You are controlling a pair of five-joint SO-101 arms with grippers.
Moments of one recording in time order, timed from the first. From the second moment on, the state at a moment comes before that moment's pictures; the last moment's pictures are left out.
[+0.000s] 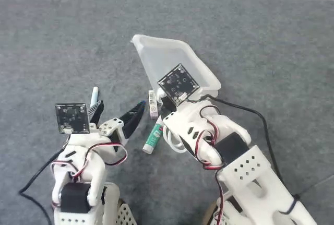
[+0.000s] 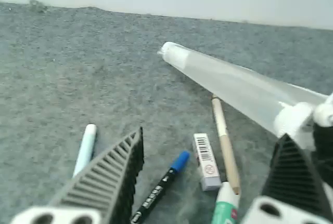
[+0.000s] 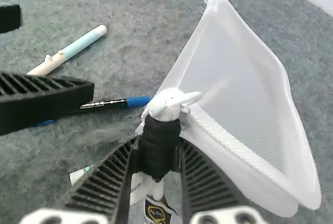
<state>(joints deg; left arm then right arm) -2.8 -103.3 79.5 63.4 12.4 -38.2 -50.7 51.2 47.6 8.6</state>
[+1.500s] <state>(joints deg) 1.8 -103.3 90.2 50.1 2.6 -45.9 -63.2 64.6 44.0 9.0</state>
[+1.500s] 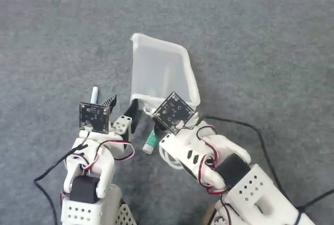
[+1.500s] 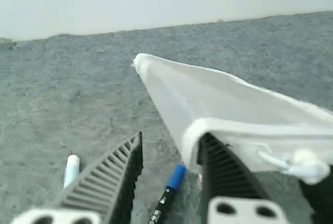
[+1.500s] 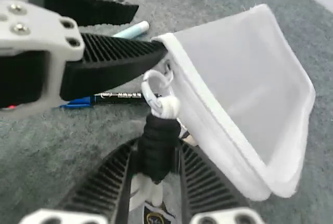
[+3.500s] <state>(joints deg) -6.2 -103.3 90.3 51.5 5.6 -26.6 -87.8 66.6 53.1 14.5</state>
